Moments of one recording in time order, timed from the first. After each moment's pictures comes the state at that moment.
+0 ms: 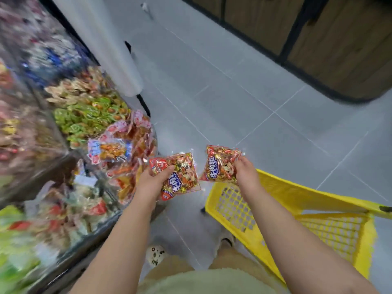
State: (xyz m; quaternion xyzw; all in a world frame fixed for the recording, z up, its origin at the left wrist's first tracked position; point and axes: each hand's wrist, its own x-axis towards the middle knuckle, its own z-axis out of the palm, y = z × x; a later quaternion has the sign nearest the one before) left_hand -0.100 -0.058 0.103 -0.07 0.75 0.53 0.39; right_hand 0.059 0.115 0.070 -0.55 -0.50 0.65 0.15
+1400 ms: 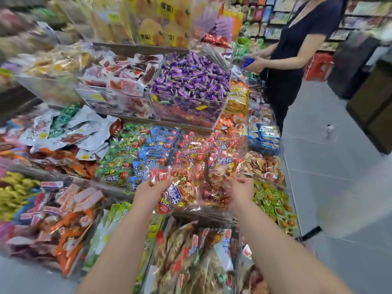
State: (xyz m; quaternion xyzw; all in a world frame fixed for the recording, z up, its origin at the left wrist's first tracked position) left_hand -0.378 -0.397 0.210 -0.28 0.67 0.69 0.04; right_hand -0.438 -0.172 0.178 -0.35 -0.65 0.68 0.01
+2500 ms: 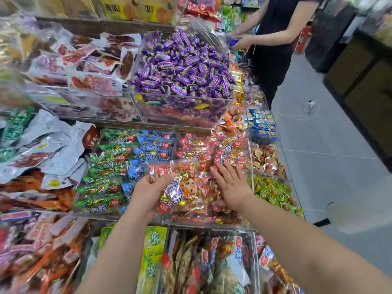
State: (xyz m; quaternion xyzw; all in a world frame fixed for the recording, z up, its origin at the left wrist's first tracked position) left_hand -0.470 -0.429 0.216 -0.26 0.66 0.69 0.15; right_hand -0.510 -0.177 0.133 0.18 -0.97 -0.09 -0.11
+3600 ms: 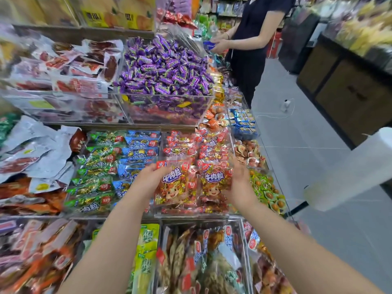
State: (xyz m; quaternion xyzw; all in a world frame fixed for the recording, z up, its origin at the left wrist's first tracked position) left_hand -0.472 -0.412 0.235 -0.17 0.74 0.62 0.21; right_hand -0.439 -0.168 0.171 -0.08 -0.94 0.34 0.02
